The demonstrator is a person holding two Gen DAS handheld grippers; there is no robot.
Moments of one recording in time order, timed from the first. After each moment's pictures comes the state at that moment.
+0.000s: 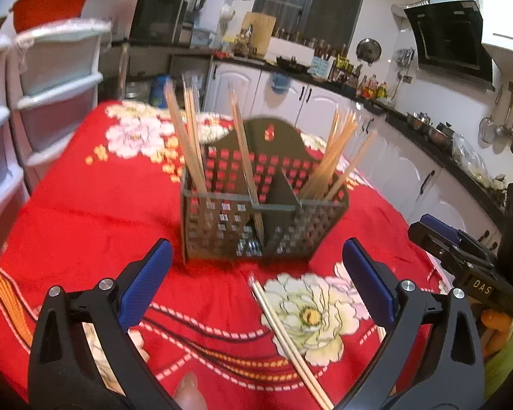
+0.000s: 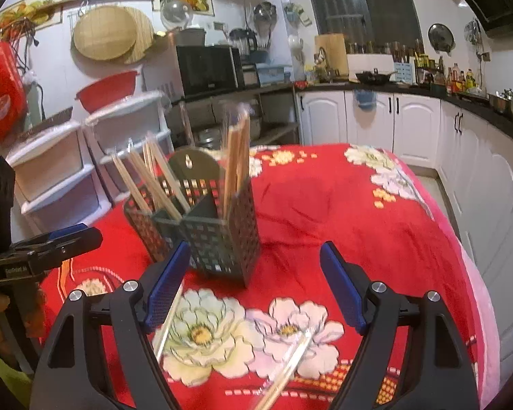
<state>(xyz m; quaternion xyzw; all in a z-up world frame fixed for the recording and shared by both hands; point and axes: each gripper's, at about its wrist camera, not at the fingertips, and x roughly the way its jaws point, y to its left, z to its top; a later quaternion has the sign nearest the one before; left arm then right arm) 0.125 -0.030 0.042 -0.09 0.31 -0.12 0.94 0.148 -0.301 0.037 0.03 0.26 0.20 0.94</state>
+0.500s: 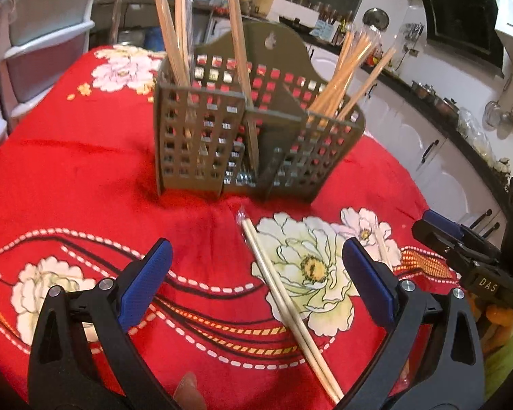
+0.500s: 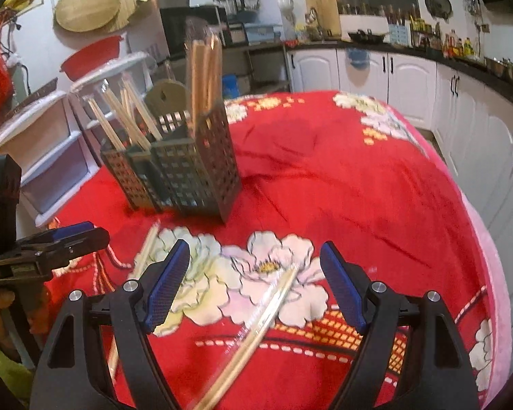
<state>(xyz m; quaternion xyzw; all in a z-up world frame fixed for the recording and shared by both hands) 0.131 -0.049 -0.018 -0.10 0.39 -0.13 0.91 0.148 -0.314 -0.015 0.03 0.34 0.19 0.92</state>
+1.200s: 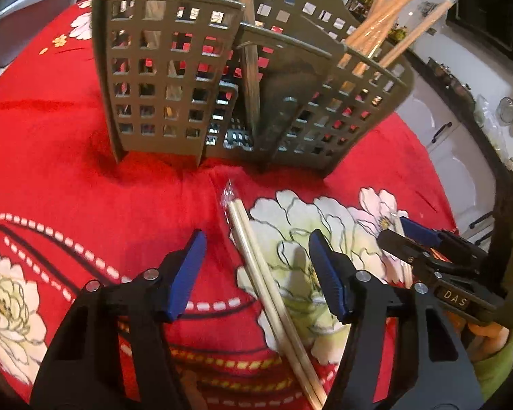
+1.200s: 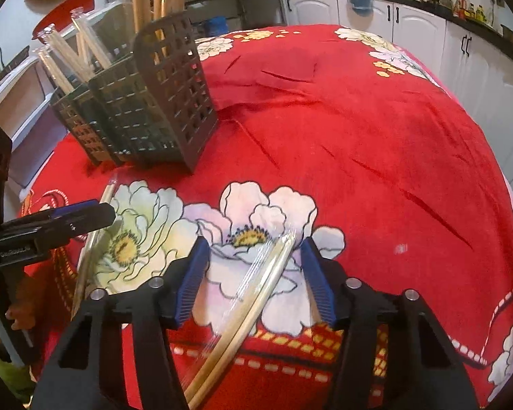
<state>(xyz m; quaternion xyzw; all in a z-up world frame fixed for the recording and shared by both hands) 0.178 -0.069 -0.053 -0.11 0.47 -0.13 0.86 0.196 -0.302 -0.068 0.01 0.45 0.18 0.87</state>
